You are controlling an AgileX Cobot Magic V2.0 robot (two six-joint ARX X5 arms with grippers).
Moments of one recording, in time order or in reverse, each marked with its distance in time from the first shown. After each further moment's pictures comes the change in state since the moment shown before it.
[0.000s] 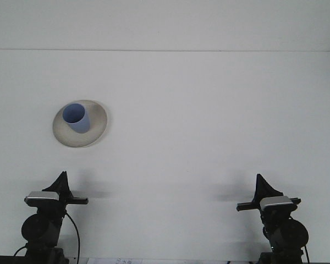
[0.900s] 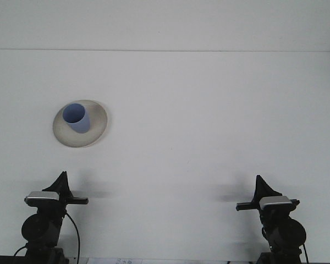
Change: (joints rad) left arm 0.000 0.000 0.000 -0.001 0.000 0.000; right arm -0.003 0.000 -0.022 -0.002 0.026 0.026
